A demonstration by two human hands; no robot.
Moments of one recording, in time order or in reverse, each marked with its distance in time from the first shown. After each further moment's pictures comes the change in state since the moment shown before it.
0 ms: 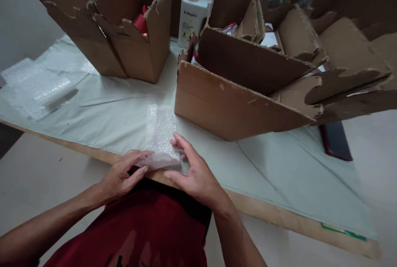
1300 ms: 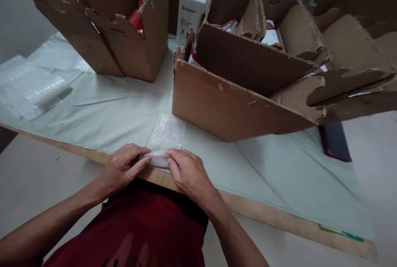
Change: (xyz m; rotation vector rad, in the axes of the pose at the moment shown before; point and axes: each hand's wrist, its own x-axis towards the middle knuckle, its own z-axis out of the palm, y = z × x) left_hand 0.022 -0.004 0.007 0.195 0.093 0.085; right_hand 0.017 -0.001 0.011 -0.428 -0.047 -0.102
